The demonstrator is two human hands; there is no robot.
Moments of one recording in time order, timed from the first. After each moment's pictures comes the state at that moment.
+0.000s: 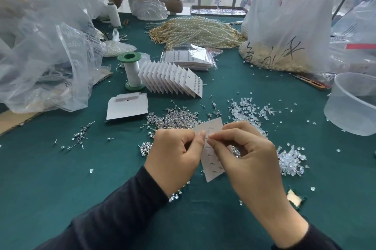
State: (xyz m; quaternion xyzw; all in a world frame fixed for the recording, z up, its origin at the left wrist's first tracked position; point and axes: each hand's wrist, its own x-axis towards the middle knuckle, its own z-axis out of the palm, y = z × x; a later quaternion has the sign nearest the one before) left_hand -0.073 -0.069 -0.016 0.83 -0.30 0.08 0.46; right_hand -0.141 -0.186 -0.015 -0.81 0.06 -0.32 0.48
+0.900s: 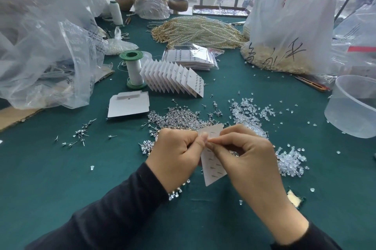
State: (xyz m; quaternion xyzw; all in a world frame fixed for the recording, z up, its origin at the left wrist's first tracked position) left_hand -0.071 -0.067 -0.019 0.80 -0.34 0.04 0.49; right_hand -0.138 -0.190 -0.018 -0.82 0.06 -0.28 0.50
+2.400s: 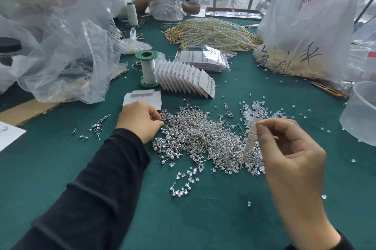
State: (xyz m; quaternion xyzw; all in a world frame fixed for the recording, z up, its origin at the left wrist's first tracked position) left_hand 0.006 -0.021 -0.016 0.96 -0.10 0.05 0.25; right_hand -0.149 -0.203 -0.011 -0.73 0.11 -0.40 0.54
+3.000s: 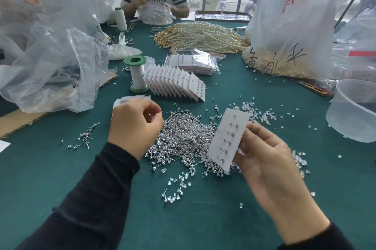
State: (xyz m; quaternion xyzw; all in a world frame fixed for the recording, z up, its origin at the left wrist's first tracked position) left_hand -0.018 -0.032 -0.003 0.88 -0.19 0.22 0.36; right_hand -0.144 -0.206 -0.007 -0.48 0.12 -0.15 0.86
